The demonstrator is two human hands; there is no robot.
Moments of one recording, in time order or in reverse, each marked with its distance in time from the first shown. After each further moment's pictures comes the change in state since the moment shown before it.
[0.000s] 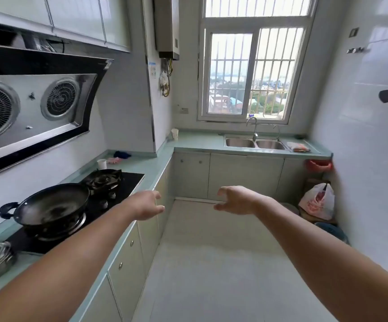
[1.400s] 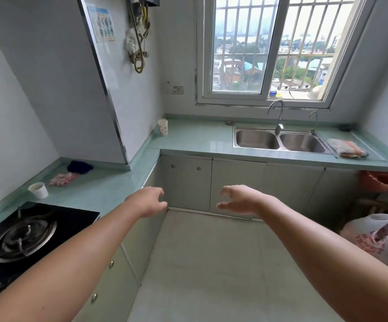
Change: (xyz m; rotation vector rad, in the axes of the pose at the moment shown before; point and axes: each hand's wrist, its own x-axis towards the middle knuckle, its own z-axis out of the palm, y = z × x) left_hand 0.673 0.047 -0.009 0.094 -0.086 -0.104; right_hand 0.626 0.263 -0.056 0.071 -0.164 0.029
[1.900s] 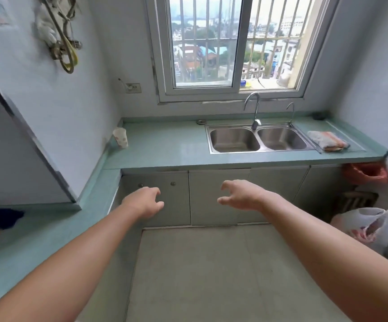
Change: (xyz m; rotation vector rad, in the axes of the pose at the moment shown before) left_hand 0.299 0.053 -0.034 0.072 -0.043 0.165; right_hand 0.219 0.096 -0.071 0.062 0.049 0.193
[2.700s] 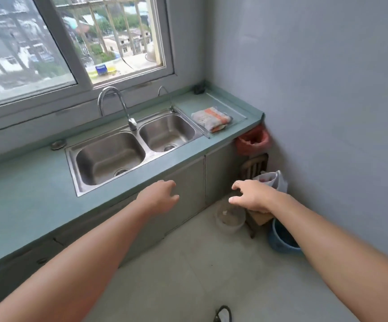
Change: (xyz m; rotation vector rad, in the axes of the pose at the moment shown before) left_hand 0.284 0.504 0.033 0.124 -0.155 0.619; right_hand 0.029 0.460 -0.087 0.247 -0.003 0.570
